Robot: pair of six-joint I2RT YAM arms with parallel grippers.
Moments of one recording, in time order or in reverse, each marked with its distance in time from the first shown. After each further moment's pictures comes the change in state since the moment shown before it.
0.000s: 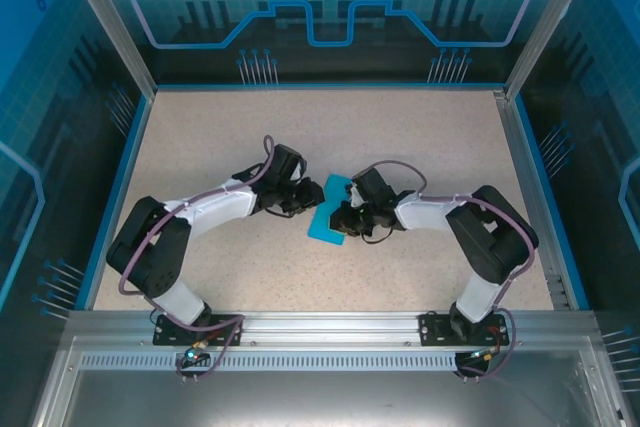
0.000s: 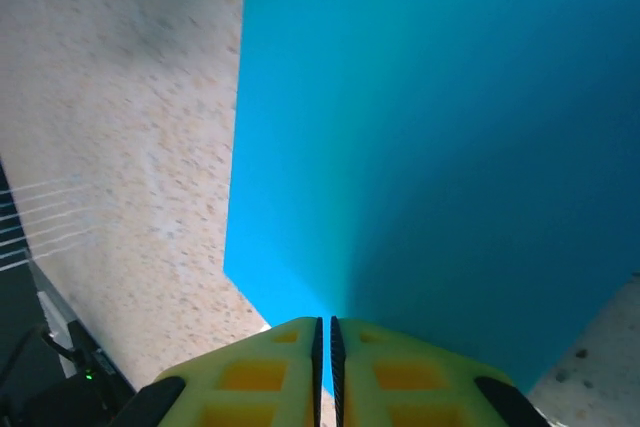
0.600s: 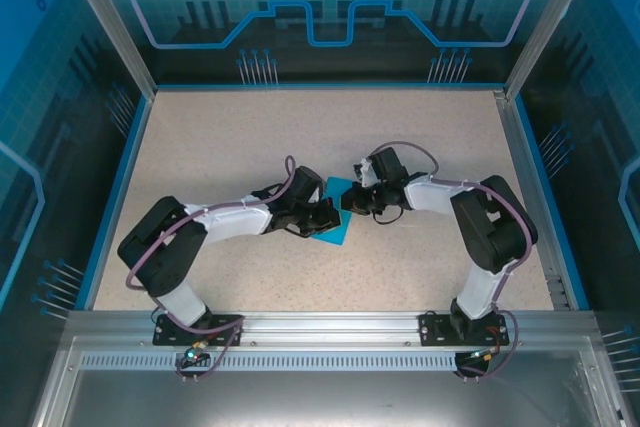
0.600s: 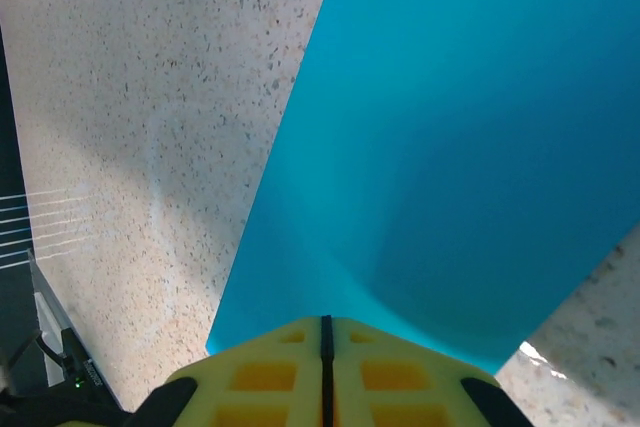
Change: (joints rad) left arm -0.156 0.064 -0.064 0.147 0.033 -0.105; right arm -0.156 0.079 0.115 -0.068 -0.098 -0.236
